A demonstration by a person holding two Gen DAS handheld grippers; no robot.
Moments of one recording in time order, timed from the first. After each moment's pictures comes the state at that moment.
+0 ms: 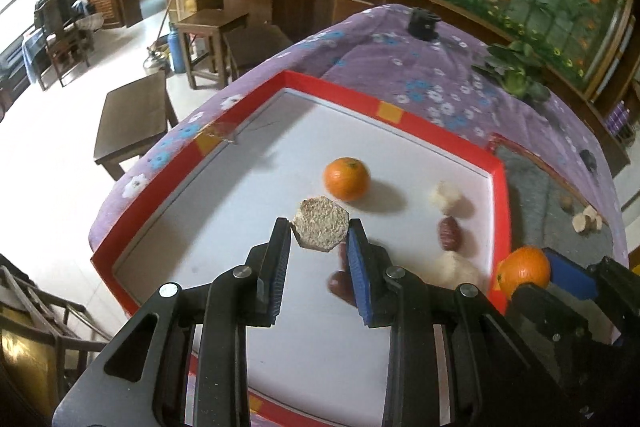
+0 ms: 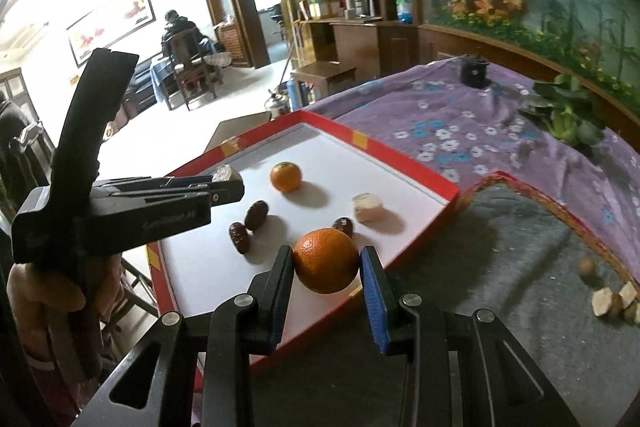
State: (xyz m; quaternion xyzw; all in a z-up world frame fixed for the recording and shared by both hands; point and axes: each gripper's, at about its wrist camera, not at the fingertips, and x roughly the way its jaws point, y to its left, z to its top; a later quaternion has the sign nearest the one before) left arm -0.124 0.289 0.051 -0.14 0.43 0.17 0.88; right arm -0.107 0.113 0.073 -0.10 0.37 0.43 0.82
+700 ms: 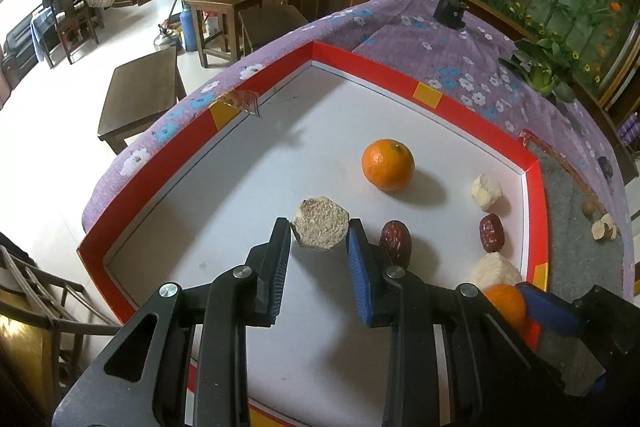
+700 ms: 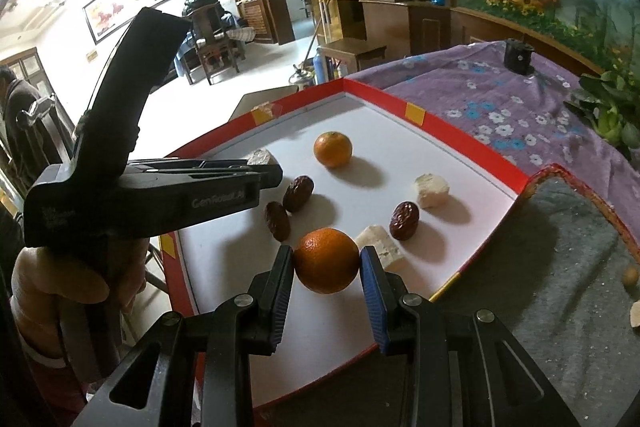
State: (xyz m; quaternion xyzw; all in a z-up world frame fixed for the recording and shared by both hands) left arm -0.117 0.304 0.024 -0.16 0.45 0.18 0.86; right arm -0.114 0.154 0.047 -0.12 0.40 0.46 0.78
